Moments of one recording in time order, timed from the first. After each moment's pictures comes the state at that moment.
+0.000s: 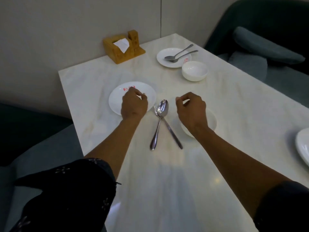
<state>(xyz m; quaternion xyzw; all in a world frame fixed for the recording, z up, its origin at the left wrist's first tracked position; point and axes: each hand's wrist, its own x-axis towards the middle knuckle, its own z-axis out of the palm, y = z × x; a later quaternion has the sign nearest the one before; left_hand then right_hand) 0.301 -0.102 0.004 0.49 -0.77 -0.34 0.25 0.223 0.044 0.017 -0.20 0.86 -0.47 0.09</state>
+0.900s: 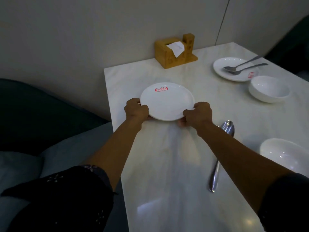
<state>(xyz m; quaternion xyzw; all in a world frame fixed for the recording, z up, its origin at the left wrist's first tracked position) 0.373 -0.256 -0.036 0.57 -0.56 -0.52 0.29 0.241 -0.149 -0.045 -0.19 0.84 -0.46 0.22</state>
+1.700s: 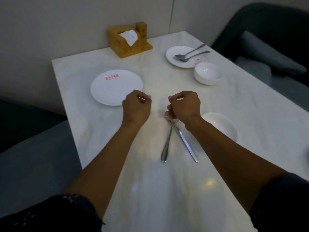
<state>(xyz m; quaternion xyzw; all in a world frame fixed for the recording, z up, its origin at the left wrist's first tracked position) 0.323 -0.141 -0.010 0.45 -0.72 -0.46 0.27 0.228 -0.048 0.006 -0.12 0.80 -0.54 0.22</state>
